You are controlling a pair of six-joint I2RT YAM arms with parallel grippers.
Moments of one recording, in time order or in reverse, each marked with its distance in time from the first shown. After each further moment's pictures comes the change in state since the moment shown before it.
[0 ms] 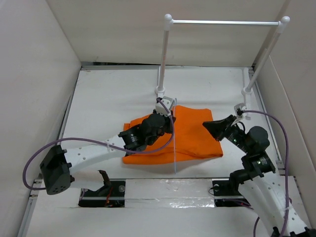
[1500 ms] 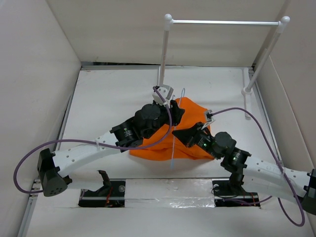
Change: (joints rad) left arm -0.006 -0.045 0.201 -0.113 0.076 -0.066; right arm 0.785 0.348 -0.024 0.378 0.656 0.362
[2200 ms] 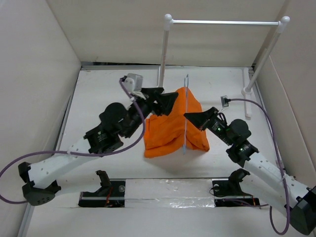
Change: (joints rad) left arm -0.006 -0.163 0.111 0.092 -0.016 0.042; right arm -0.399 -0.027 0.027 0.097 -0.327 0.172
